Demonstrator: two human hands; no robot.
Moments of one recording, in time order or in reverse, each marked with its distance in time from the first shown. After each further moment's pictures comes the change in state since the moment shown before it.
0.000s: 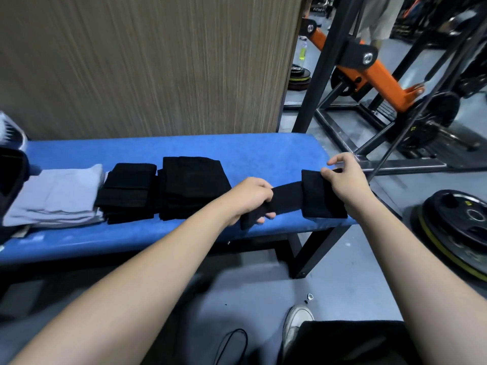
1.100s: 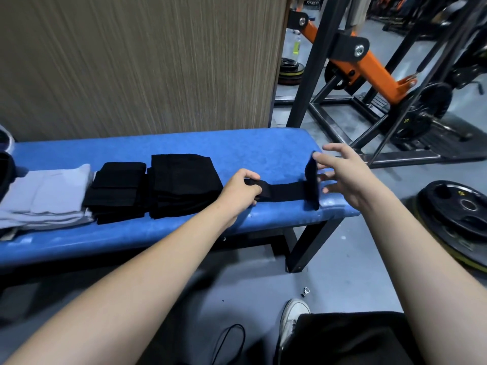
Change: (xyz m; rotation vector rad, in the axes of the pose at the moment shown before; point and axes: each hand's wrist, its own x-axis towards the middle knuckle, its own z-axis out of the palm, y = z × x) left_hand 0.019 -0.015 0.013 -0.035 0.300 0.122; right_hand -0.003 -0.010 -0.026 0.396 -0.226 0.172
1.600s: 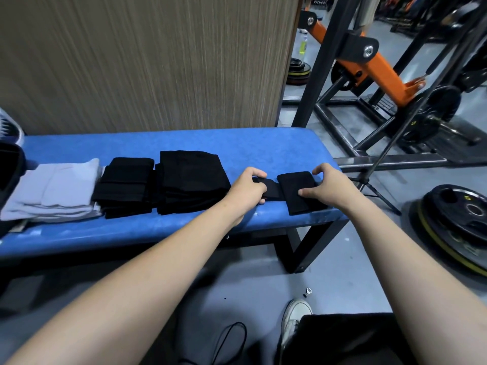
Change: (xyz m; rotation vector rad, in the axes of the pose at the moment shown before) left_hand -0.002 0.000 -0.002 -0.008 -0.040 -0.026; right_hand 0.011 0.028 0.025 -0.906 0.007 -0.016
